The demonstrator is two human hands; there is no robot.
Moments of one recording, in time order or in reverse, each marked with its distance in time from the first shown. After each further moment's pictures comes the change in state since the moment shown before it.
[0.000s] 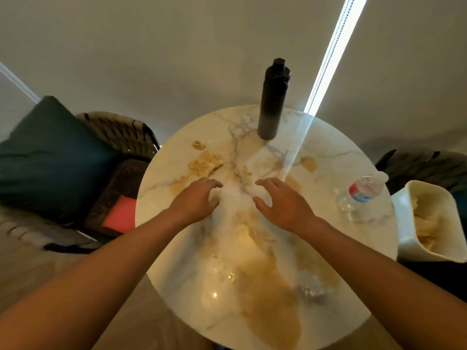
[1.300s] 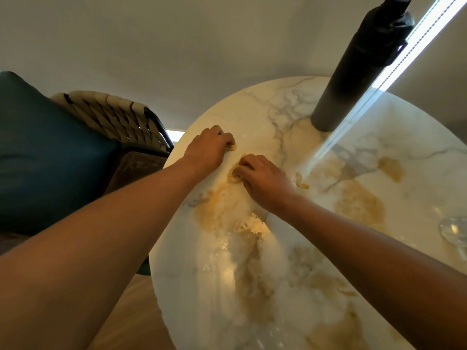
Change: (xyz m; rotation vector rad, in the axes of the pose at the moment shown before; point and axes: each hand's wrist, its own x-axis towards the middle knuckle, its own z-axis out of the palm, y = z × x) left_hand 0.209 -0.166 -0.018 0.176 0.065 0.101; right_hand 0.216 -0.049 0.150 -0.103 0.082 -0.318
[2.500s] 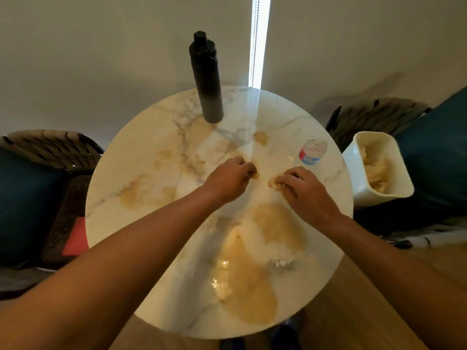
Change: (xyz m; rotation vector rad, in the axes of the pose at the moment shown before) left_hand -0.103 0.327 0.019 -0.126 -0.055 0.393; right_hand -0.325 0.072 -0.184 0.066 0.252 0.406
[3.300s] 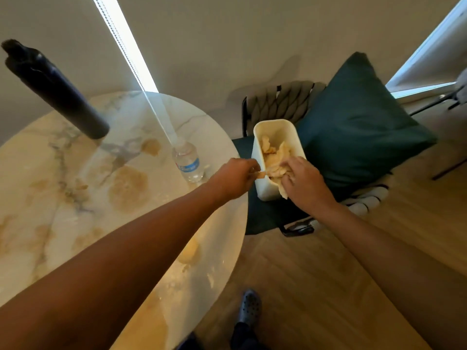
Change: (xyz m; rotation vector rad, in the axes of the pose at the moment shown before) left_hand 0.169 0.237 0.122 -0.161 -0.223 0.065; right_hand -0.085 0.220 -0.142 0.054 0.049 0.423
